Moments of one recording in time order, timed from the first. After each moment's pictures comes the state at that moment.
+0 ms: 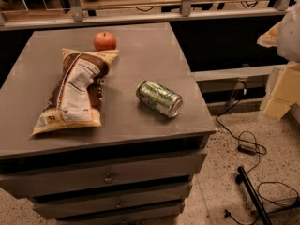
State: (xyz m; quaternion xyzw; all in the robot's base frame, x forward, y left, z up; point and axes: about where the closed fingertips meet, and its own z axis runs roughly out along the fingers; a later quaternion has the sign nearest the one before) arm 0.438 -0.217 0.977 -0.60 0.78 -0.03 0.16
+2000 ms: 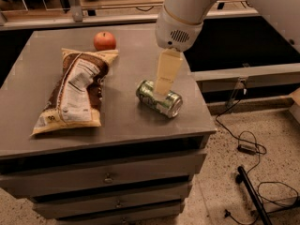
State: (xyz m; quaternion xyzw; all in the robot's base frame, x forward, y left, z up) arm 0.530 -0.023 0.930 -0.69 0.71 0.06 0.15
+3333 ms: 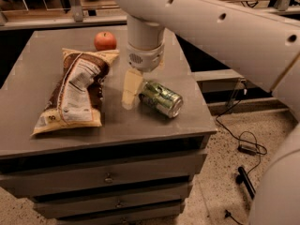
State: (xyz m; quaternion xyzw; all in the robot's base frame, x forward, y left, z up) arm 0.570 0.007 0.845 -0.50 0.87 0.00 0.04
